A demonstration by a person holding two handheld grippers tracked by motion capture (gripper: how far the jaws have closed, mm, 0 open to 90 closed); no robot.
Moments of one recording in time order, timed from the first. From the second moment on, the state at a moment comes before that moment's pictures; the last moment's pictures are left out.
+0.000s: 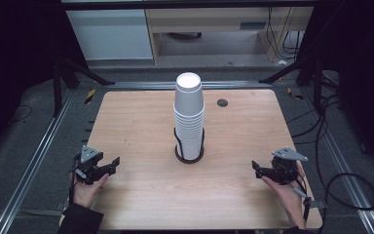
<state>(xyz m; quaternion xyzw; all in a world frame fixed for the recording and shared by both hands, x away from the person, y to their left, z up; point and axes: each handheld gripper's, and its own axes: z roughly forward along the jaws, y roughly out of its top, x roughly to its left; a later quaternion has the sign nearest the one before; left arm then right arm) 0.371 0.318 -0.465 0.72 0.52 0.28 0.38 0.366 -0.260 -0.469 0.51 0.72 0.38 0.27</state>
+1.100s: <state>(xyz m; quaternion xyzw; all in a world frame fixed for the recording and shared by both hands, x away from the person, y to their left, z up) 0.376 0.299 -0.469 0.76 0.49 0.23 0.36 0.389 -0.187 -0.324 0.38 0.69 0.55 0.28</state>
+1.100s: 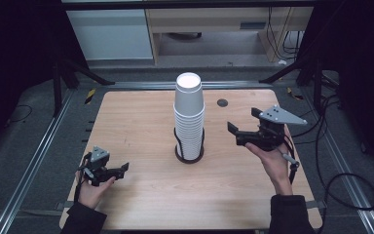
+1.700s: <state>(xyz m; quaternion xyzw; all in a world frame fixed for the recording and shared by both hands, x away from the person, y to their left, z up) 0.377 0.295 -0.469 0.76 0.49 0.23 0.36 0.411 -0.134 -0.281 0.33 0.69 0.58 0.26</state>
